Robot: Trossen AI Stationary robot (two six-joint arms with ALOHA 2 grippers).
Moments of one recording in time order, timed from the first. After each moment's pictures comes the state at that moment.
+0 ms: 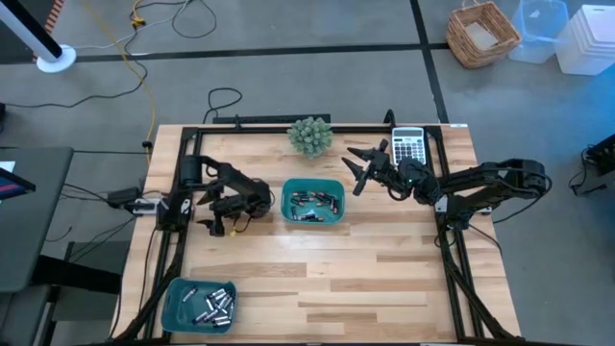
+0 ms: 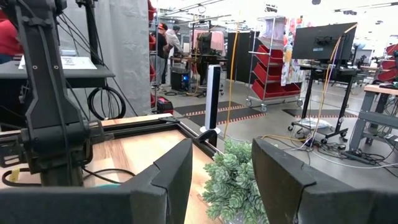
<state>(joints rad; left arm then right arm) 0.18 2.13 0.96 -1.48 -0.11 -0.03 -0.26 1.33 0.36 1.08 0.29 -0.08</state>
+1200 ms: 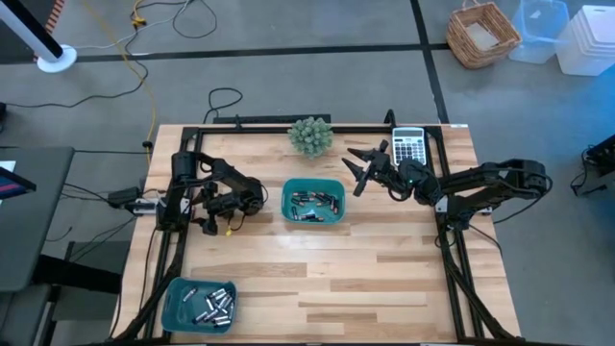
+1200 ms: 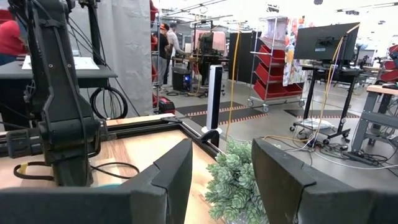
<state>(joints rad) 0.24 2.12 0.83 -1.39 -0.13 0.06 -0.25 1.33 0.36 1.08 0.29 -0.08</state>
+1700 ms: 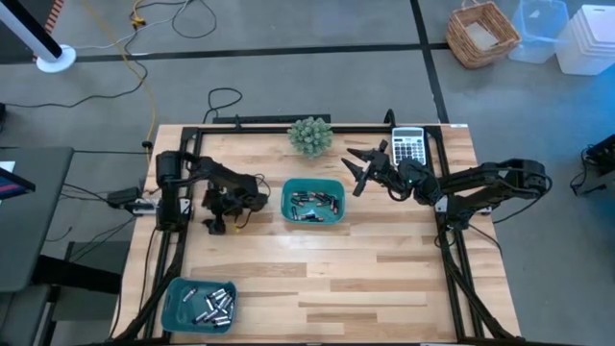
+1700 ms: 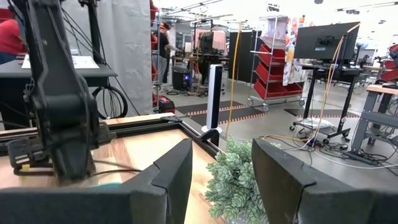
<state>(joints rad) 0.24 1.95 0.84 -1.22 -0.13 0.03 -0.25 1.33 0.36 1.08 0.29 -0.08</state>
